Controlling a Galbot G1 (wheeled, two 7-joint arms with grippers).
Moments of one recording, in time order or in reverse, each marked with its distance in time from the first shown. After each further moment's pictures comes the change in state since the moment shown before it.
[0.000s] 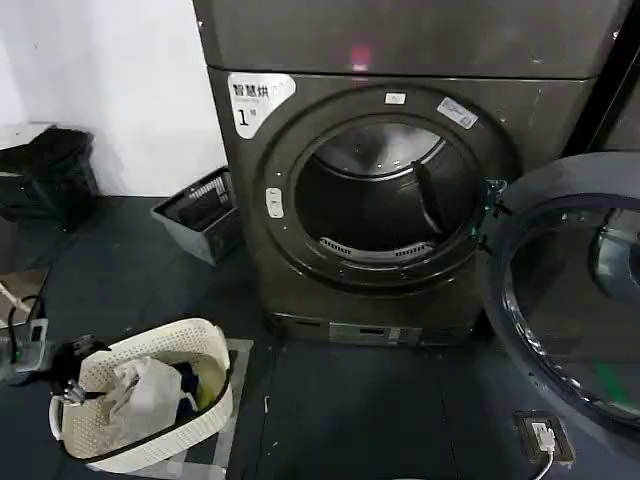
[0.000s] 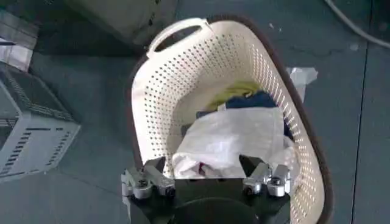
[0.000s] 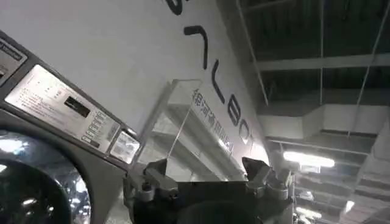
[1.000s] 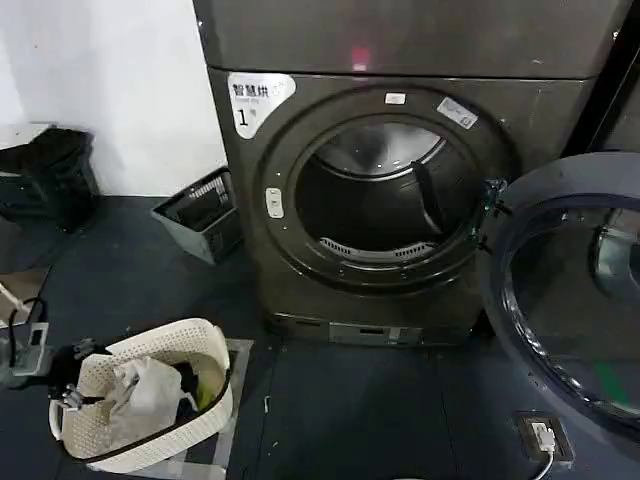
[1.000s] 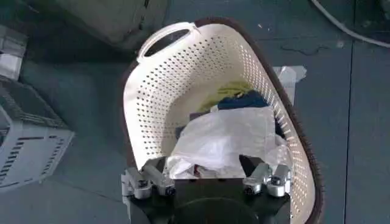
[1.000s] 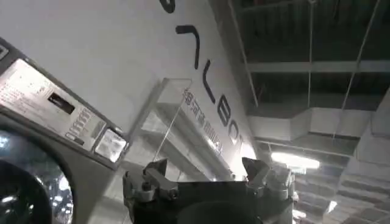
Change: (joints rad) left arm 0.005 0.009 0.003 -0.001 0.031 -0.018 0.010; right arm -0.013 0.023 0.026 0.011 -0.018 -0.010 -0.003
